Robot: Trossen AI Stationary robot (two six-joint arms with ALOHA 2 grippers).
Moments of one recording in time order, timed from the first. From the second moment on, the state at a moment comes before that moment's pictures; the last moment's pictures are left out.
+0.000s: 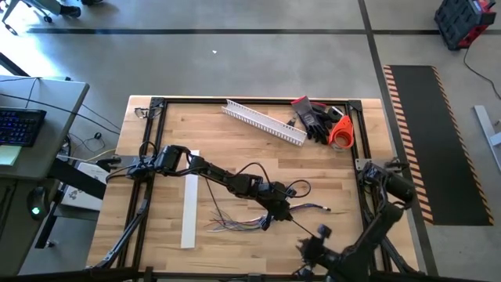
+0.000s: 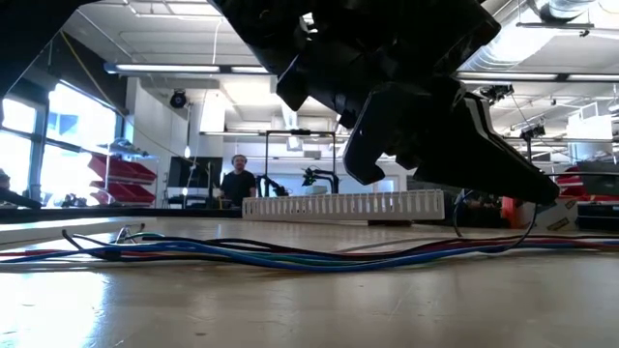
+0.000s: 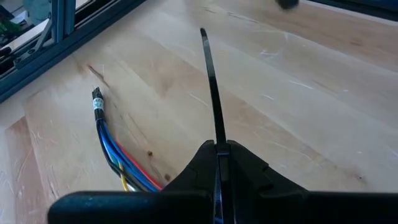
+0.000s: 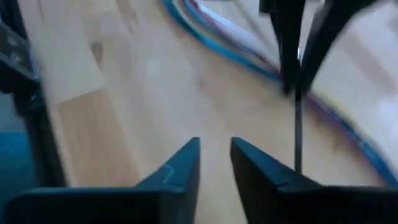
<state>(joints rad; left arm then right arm) -0.20 2.31 1.58 0.12 0.25 0.53 0.99 2.05 1.50 -1.00 0.72 1.41</state>
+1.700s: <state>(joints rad) -0.21 2.31 1.58 0.11 0.25 0.54 1.04 2.10 1.49 -1.21 0.28 1.71</state>
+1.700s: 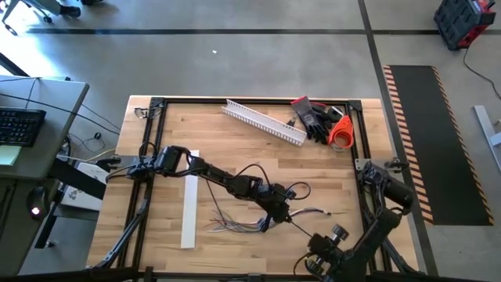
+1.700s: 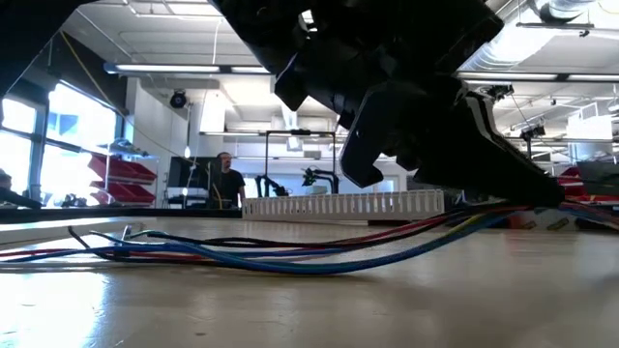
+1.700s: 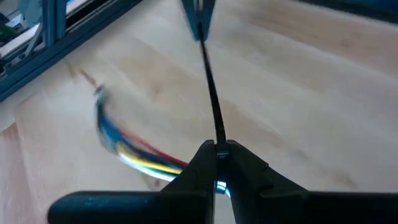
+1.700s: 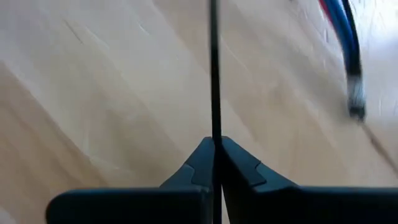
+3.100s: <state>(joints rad) -0.20 2.31 1.58 0.10 0.24 0.54 0.81 2.09 1.49 -1.10 0.52 1.28</state>
